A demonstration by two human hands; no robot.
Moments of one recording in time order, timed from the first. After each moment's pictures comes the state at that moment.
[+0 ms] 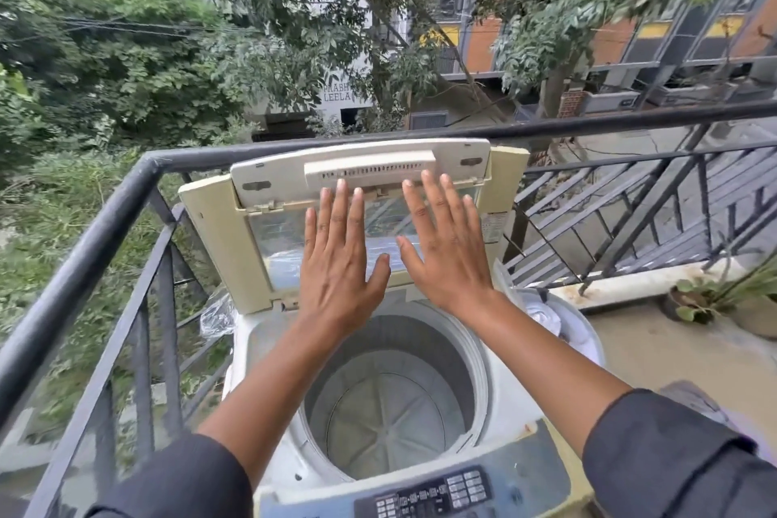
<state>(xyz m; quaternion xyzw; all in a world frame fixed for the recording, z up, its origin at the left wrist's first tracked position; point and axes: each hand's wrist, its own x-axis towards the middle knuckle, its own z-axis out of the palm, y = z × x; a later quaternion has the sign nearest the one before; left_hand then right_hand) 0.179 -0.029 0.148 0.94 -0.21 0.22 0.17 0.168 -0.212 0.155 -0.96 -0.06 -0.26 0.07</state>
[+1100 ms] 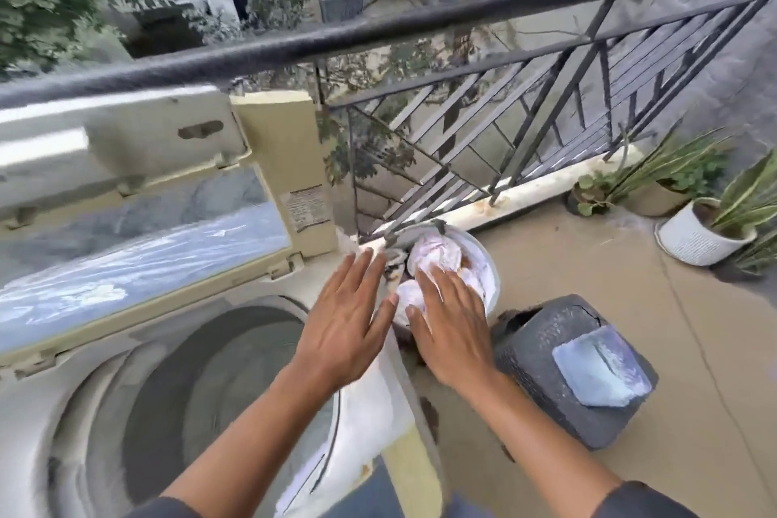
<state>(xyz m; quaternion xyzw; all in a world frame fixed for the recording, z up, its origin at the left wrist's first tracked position) 0.175 -0.294 0.035 0.91 -0.34 -0.12 0.21 0.087 -0.469 -0.020 -0.98 0.14 -0.01 0.16</state>
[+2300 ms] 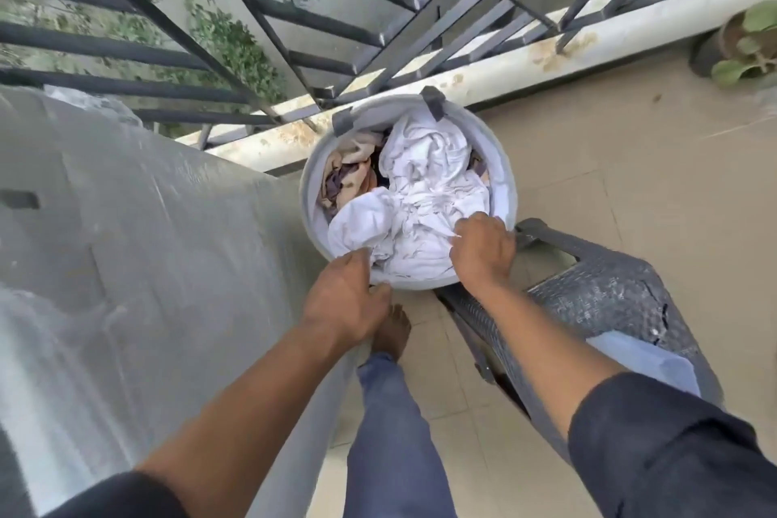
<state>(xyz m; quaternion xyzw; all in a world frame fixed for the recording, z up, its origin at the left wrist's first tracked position) 0.220 -0.510 -0.215 0.87 -0.02 -0.46 0.16 0.185 -0.713 -0.344 -0.93 0.24 0.24 0.12</state>
